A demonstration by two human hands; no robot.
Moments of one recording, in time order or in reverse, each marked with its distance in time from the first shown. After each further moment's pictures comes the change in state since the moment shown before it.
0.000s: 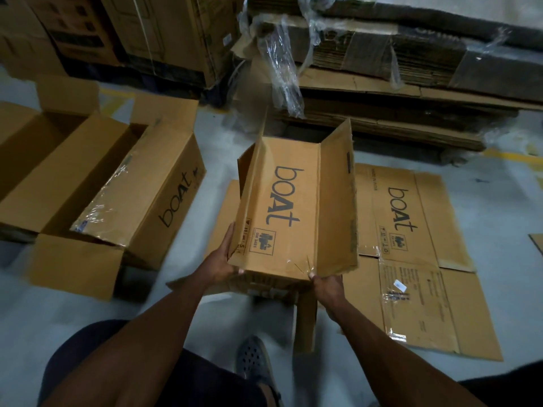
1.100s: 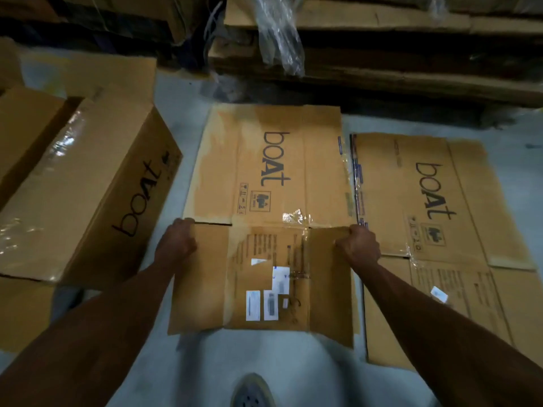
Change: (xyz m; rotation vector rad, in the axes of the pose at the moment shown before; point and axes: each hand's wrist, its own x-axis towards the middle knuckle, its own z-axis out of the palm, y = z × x) left_hand 0.188 -0.120 -0.073 0.596 0.307 -0.189; right_hand 0.219 -0.025 0.004 -0.407 0.208 -0.086
